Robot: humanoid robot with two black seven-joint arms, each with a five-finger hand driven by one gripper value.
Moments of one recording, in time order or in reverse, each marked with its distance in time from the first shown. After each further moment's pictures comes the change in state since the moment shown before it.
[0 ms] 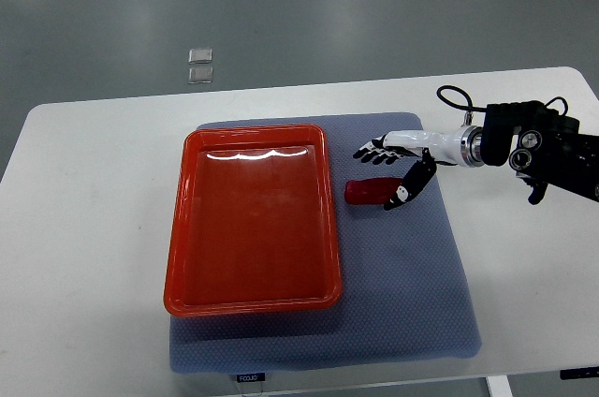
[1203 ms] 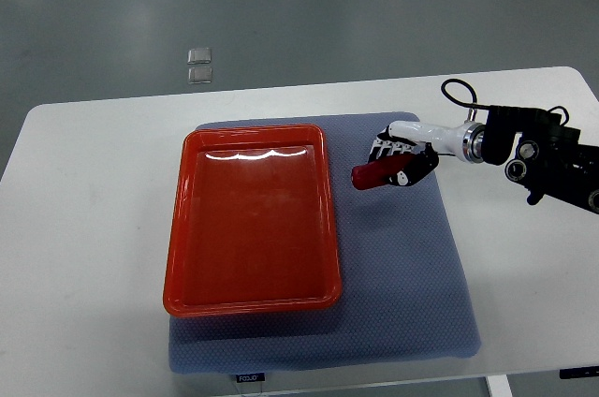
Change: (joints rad) left arm 0.000 0.000 -0.002 0.002 0.000 0.000 0.000; right arm 0.023 0.000 -0.005 -0.004 -0.106 -0.128 0.024
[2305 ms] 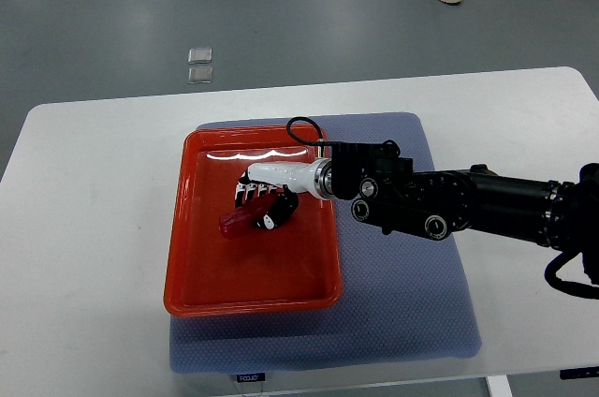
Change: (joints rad) left arm 0.000 0.000 0.000 0.007 0.000 0.000 0.000; right arm 0.106 0.516 -0.205 -0.226 0.077 -0.099 0.000
